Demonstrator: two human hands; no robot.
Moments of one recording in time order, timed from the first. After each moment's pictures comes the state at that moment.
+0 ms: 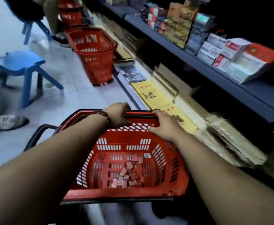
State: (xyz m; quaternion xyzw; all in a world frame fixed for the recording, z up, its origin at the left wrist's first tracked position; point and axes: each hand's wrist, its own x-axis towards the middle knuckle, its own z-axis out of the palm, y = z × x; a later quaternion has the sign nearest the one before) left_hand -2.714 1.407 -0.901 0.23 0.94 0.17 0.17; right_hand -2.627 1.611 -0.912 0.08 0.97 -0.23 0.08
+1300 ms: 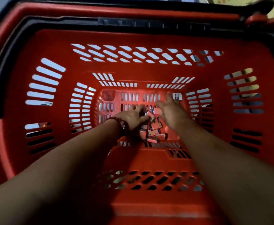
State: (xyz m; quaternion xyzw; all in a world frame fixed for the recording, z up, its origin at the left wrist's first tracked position) left_hand -2.670 1.391 -1.227 0.20 0.84 0.10 0.50; right_hand -2.636 1.569 -1.210 0.06 0.92 -0.13 0.37
